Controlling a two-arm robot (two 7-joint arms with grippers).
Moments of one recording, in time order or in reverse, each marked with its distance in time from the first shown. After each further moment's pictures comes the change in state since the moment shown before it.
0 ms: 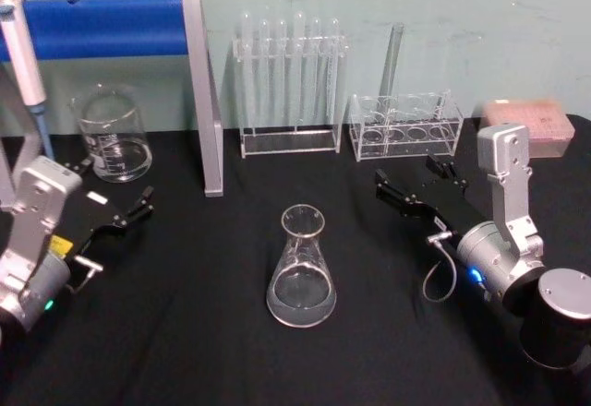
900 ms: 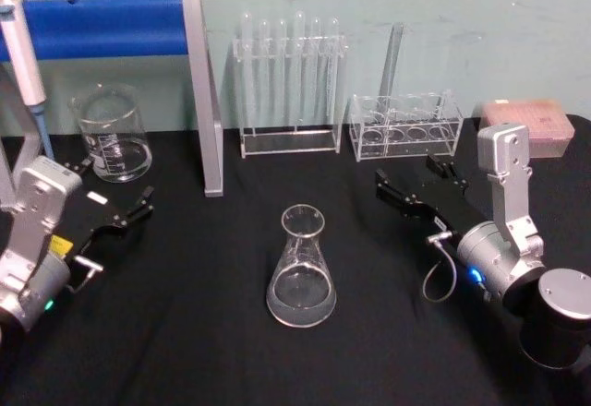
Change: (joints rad) left arm 0.000 0.000 0.000 0.000 0.000 0.000 0.000; right arm 0.000 0.000 0.000 -0.001 0.001 -0.001 0.000
